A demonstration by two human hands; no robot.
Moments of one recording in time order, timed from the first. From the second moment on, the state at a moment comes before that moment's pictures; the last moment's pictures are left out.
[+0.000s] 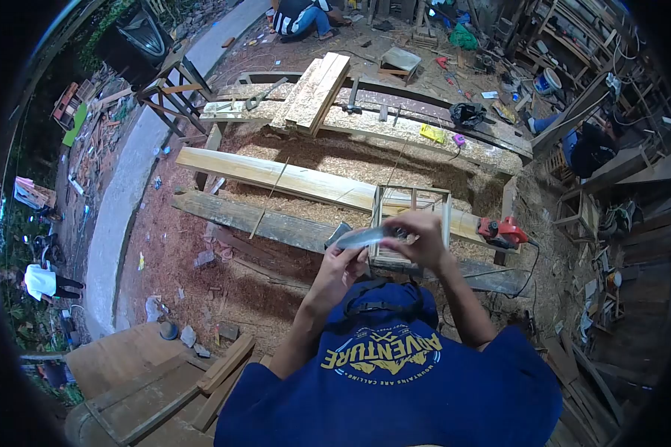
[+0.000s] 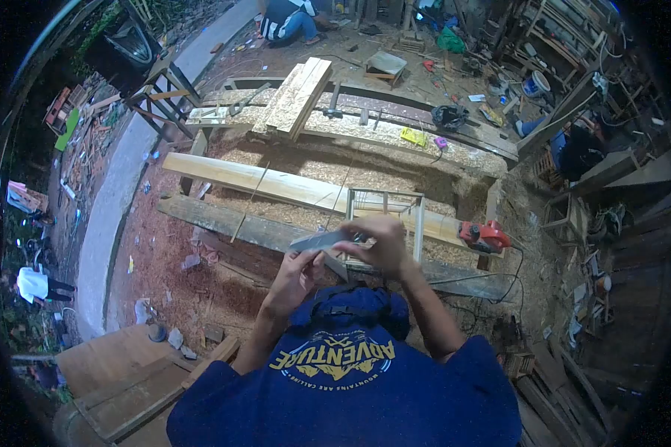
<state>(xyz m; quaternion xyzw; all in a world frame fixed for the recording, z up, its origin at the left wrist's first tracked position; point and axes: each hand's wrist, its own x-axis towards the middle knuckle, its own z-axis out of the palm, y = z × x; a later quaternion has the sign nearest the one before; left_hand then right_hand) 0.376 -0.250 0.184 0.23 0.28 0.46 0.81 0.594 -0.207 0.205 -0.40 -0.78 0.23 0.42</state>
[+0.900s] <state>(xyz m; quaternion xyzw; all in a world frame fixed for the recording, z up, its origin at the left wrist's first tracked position) 0.387 -0.263 0.188 0.26 0.37 0.46 0.76 0.603 -0.212 0.189 -0.39 -0.76 0.27 0.44</state>
